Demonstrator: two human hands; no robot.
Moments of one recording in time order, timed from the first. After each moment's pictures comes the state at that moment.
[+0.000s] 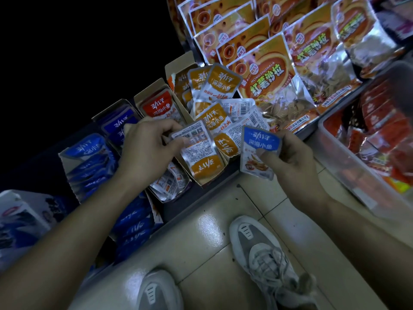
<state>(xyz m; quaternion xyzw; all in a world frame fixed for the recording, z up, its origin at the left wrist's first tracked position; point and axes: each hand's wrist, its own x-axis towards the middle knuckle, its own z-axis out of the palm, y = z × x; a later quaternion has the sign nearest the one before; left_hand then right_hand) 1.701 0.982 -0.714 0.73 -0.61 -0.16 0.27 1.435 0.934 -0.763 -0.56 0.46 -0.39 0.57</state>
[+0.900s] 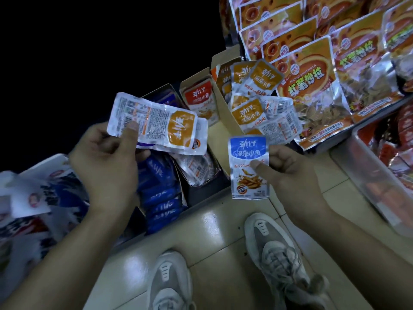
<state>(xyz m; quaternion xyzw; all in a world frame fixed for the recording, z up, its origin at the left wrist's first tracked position) 1.724 1.067 -0.689 0.74 -0.22 -0.12 0.62 1.485 0.974 -0.740 -0.50 0.46 -0.33 0.66</state>
